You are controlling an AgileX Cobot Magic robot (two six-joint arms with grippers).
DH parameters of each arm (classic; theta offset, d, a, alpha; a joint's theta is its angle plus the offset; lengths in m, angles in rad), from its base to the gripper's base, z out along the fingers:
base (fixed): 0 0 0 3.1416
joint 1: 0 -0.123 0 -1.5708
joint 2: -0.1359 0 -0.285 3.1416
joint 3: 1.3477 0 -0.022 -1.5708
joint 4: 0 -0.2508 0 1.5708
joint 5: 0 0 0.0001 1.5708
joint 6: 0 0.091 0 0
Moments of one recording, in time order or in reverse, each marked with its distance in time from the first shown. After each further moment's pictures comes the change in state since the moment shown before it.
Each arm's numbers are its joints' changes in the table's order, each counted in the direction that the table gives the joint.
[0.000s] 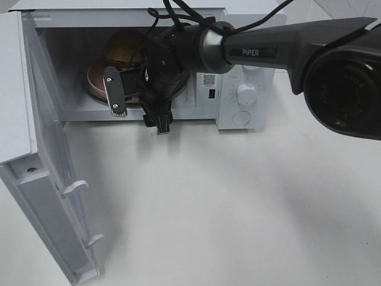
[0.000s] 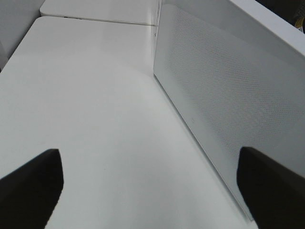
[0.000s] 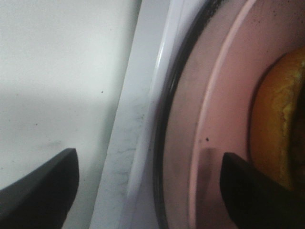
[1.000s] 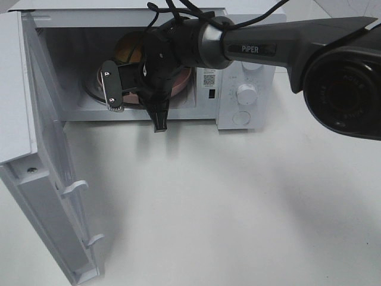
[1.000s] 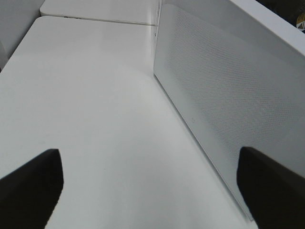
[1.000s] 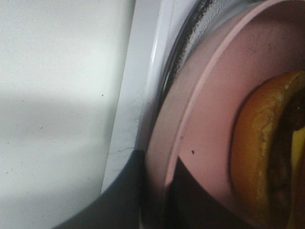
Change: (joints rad) left arm 0.000 0.000 0.000 0.000 0.000 0.000; right arm -0.002 0.009 -0.027 -0.037 0.063 0.013
